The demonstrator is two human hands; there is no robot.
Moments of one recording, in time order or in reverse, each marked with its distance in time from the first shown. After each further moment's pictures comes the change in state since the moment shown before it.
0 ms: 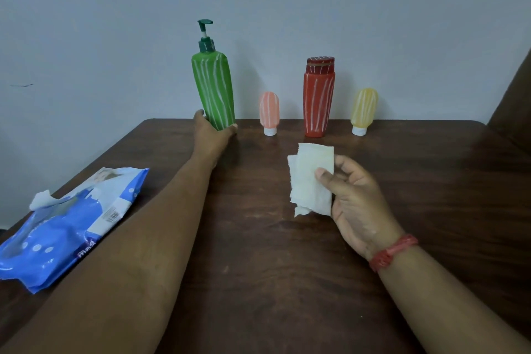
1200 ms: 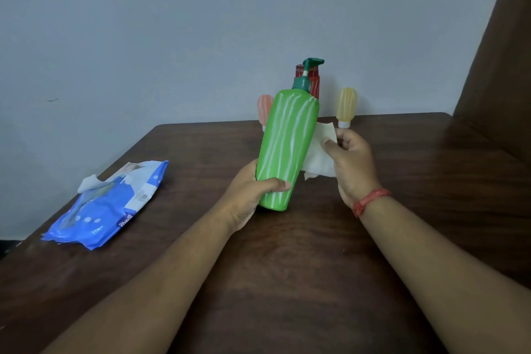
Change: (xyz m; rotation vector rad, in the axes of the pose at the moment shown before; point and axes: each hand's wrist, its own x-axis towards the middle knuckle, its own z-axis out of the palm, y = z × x) left_hand -0.214 0.058 -0.029 -0.333 -0.641 -0.090; right_hand -0.012 -0.016 -0.003 -0.250 0.183 -0.314
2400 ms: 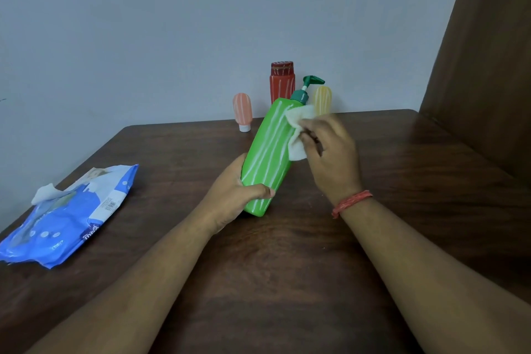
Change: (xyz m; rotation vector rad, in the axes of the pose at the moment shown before) left_hand 0.000 0.009 0.003 0.324 -0.006 0.044; right_hand -0.002 -0.009 -0.011 -0.733 0.060 -0.764
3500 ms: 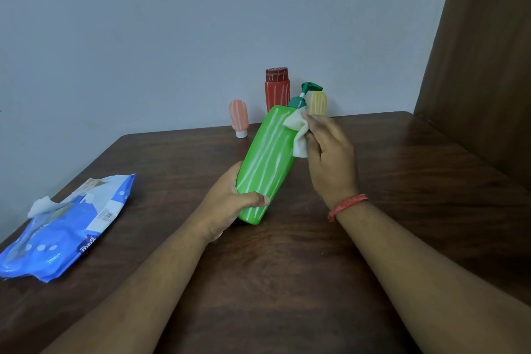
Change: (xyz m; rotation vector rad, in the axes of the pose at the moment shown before) left_hand 0.001 -0.004 -0.001 -0.145 -0.044 0.004; right_hand 0.000 0.000 0.002 0.006 0.039 0.099
